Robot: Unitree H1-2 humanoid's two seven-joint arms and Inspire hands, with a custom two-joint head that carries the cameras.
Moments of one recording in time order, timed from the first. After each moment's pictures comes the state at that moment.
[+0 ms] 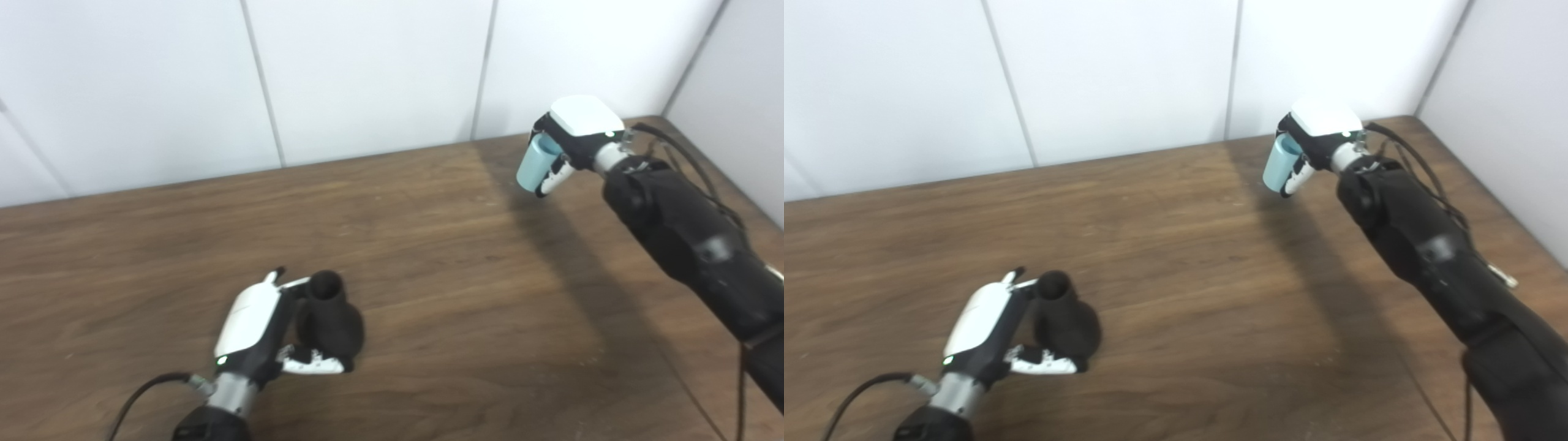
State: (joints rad) left arm -0.08 0.20 -0.41 -0.25 0.74 0.24 -0.16; right arm -0.60 -0.70 0.31 0.27 -0.75 0.14 0.13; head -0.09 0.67
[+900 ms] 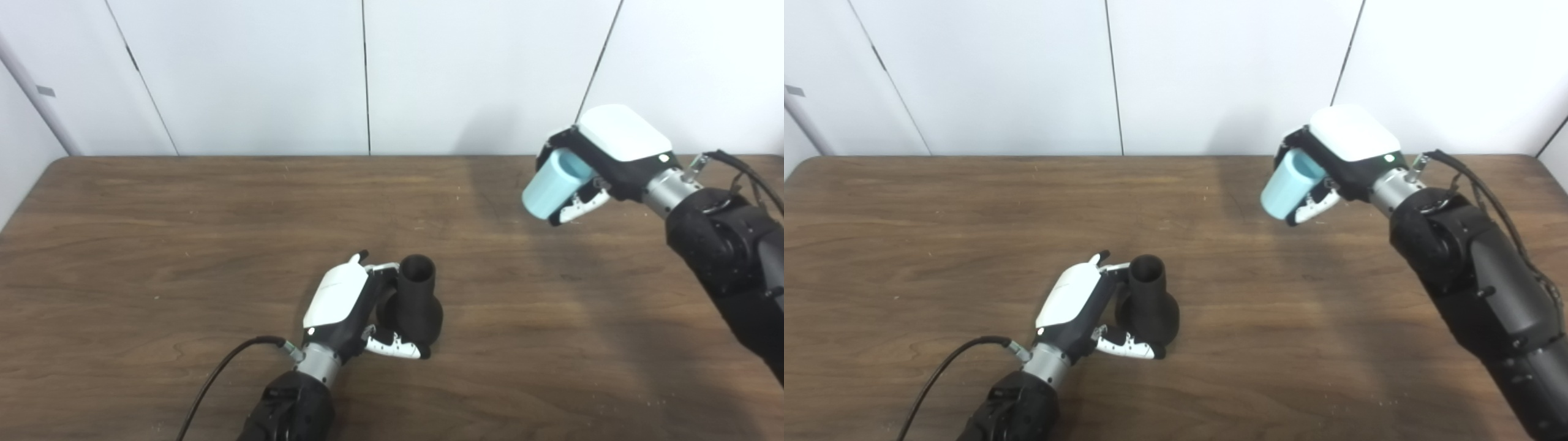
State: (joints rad) left arm -0.08 0.11 -0.44 -0.21 0.81 0.29 -0.13; right arm -0.54 -0.61 0.26 -0.13 -0.70 0.07 0.34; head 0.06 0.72
